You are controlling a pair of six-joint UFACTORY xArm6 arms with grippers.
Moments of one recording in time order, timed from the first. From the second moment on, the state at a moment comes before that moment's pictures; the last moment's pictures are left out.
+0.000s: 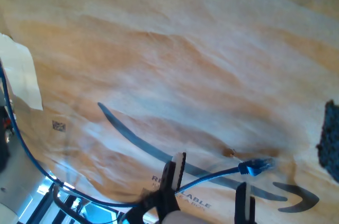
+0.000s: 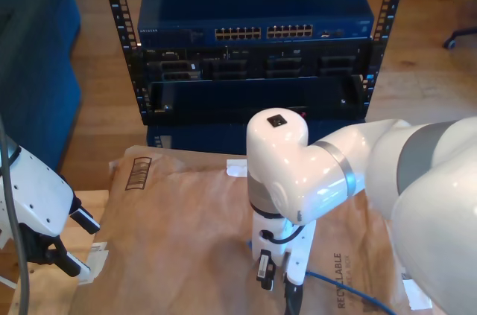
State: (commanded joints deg) left arm 21.8 -17.8 -45.6 -22.5 90.0 -76.1; right arm 35.3 4.2 -46.4 3.7 50.1 141.9
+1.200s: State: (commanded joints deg) left arm 21.8 -17.8 -47.2 -29.2 94.9 -75.7; right arm 36.4 -6.7 -46.7 -0.7 54.8 140.3
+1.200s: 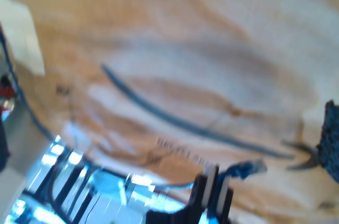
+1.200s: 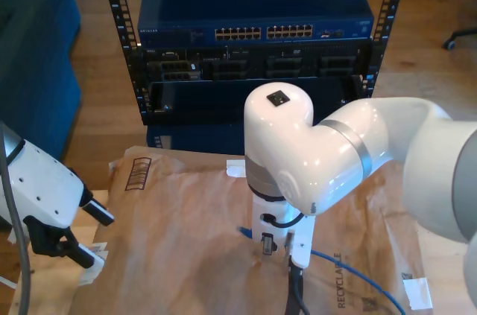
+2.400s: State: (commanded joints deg) left arm 19.1 -17.2 -47.0 -46.1 98.2 -72.7; right arm 26.9 -8.3 -55.4 28.1 72.0 106.3
